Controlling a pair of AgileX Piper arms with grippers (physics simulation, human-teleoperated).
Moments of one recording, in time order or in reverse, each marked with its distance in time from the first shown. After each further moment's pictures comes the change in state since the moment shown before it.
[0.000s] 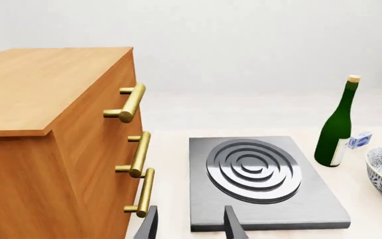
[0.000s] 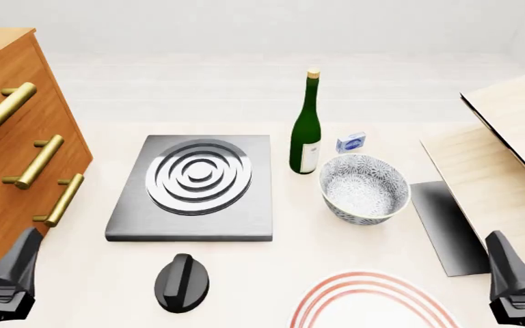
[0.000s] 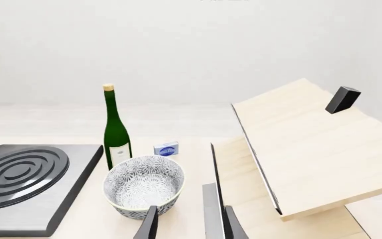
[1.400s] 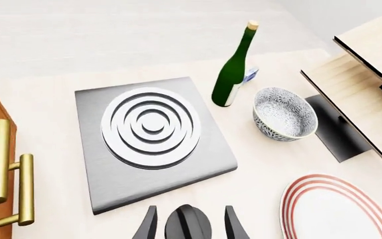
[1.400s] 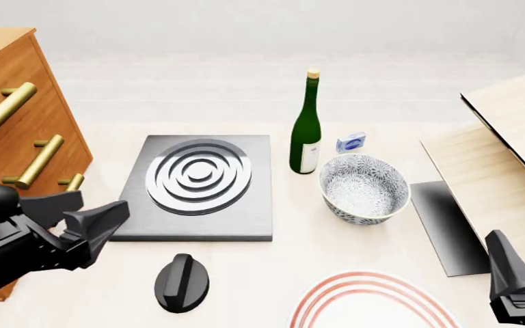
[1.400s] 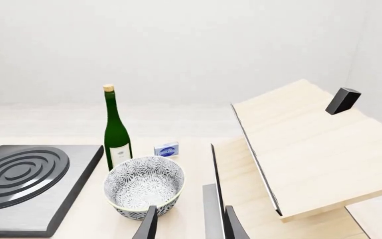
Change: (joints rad) left arm -0.445 0.530 -0.404 0.266 -0.212; right arm 0.001 0.006 -0.006 -0.001 -0.001
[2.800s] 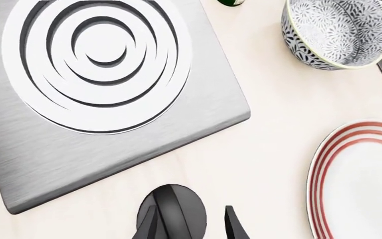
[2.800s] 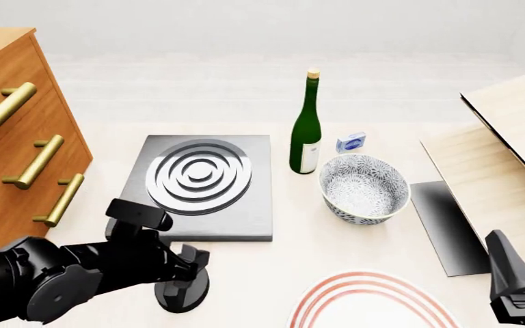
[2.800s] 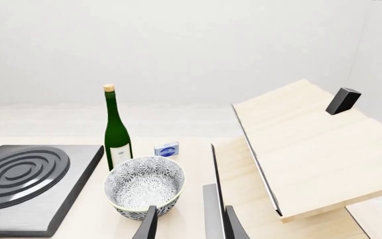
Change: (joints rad) left arm -0.146 0.707 0.023 -0.296 -0.078; right arm 0.001 -0.002 -0.002 0.004 0.001
